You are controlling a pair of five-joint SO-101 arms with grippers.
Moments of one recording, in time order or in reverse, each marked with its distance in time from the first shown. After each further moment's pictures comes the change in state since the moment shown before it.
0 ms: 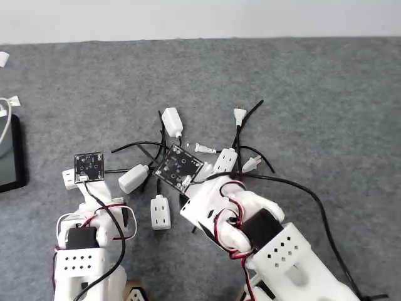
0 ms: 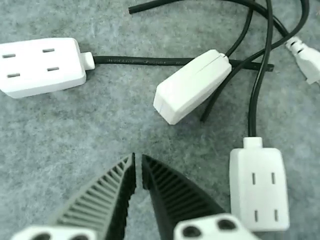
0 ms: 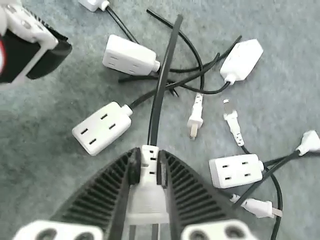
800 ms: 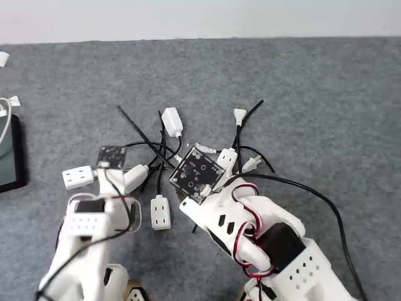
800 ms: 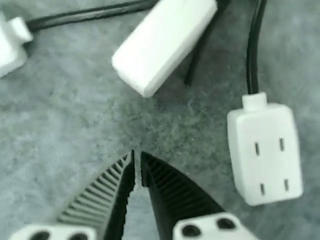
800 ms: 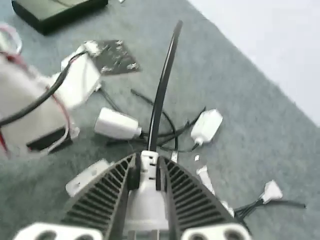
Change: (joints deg) left arm 3.7 31.0 -11.2 -3.1 -8.9; right arm -0.7 -8.8 -4.0 -1.8 -0.8
